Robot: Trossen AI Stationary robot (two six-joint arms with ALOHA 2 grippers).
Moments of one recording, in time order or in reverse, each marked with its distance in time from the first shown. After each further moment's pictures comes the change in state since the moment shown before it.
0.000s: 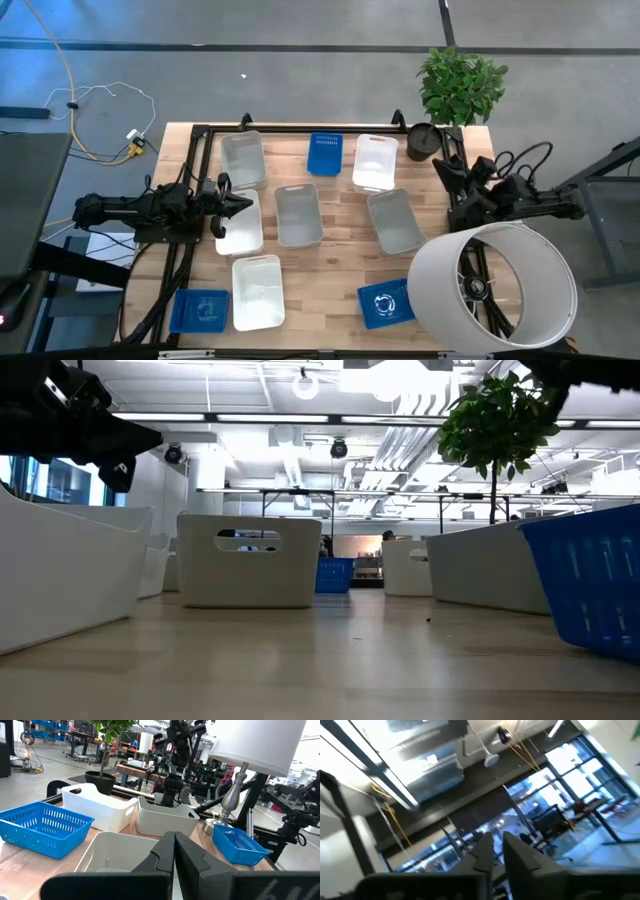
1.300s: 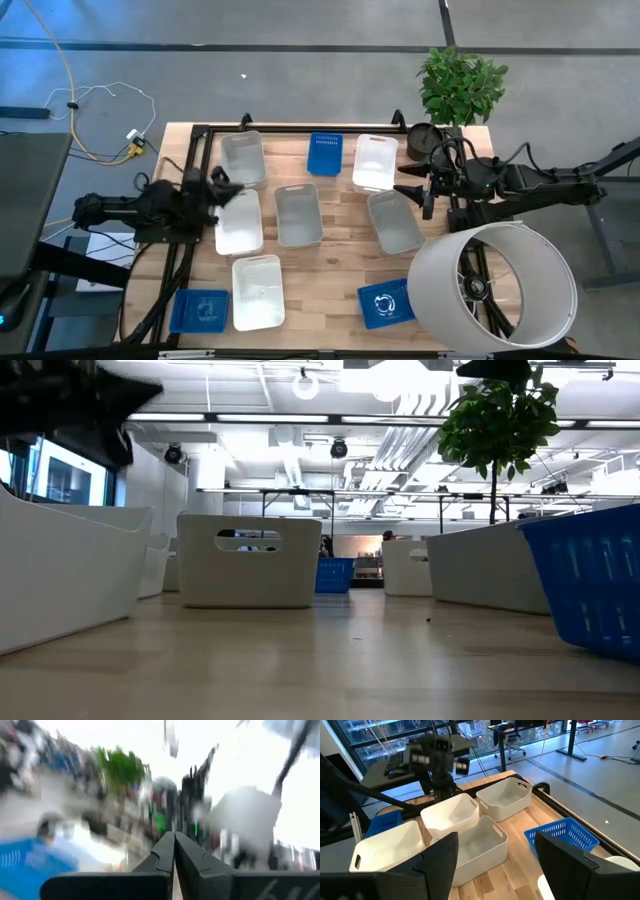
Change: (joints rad) left arm 0.001 0.013 0.000 0.376 -0.141 -0.173; right arm 0.000 0.504 0.603 -0.910 -0.113 -0.079
